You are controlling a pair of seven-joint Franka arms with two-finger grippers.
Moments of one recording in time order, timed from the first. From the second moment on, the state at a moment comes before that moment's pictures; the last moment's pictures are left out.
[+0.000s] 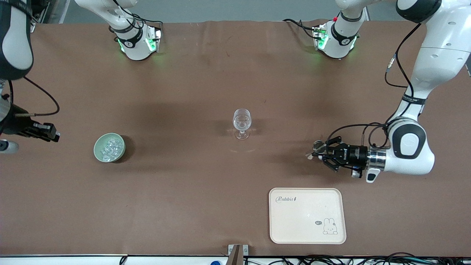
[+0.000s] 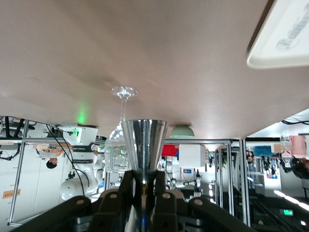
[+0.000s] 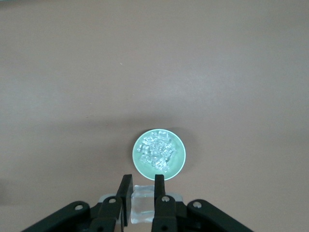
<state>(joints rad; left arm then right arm) 0.30 0.74 -0.43 -1.59 -0.92 1.81 -0.95 0.04 0.14 -0.11 -1.59 0.05 1.79 -0.04</state>
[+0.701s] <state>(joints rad) 0.04 0.48 -0.43 -1.77 -0.92 2.03 -1.18 0.04 -0.09 -0.12 -1.72 0.04 1.72 -0.04</state>
